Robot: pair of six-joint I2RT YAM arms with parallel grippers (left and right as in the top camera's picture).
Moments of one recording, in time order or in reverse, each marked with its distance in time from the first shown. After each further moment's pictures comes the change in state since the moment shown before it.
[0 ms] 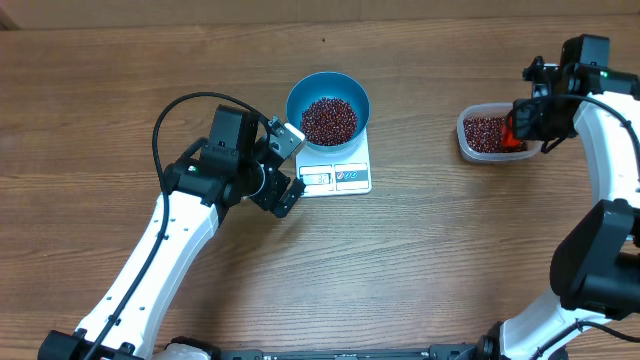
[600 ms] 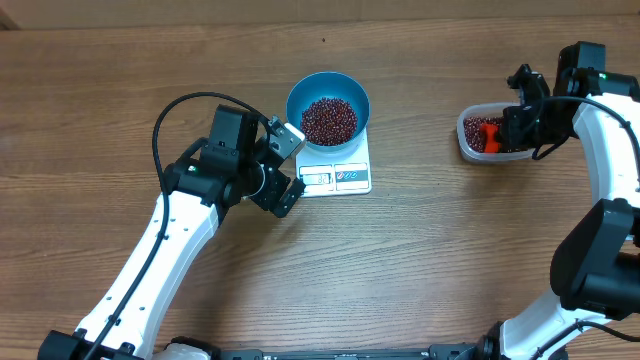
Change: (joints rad) left arm 0.000 0.000 0.000 0.000 0.000 0.000; right arm 0.000 0.000 -0.010 -0.073 -0.208 -0.086
